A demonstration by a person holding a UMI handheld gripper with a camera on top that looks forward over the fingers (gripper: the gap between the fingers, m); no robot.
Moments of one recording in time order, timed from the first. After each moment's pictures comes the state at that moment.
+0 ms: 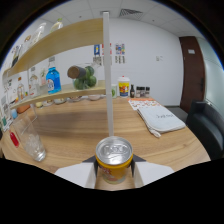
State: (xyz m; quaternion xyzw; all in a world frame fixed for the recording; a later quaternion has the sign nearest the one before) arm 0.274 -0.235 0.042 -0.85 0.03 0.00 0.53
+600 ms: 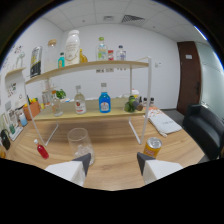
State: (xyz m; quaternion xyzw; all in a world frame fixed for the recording) arm 0.140 -0.315 0.140 -0.84 0.05 -0.02 0.54
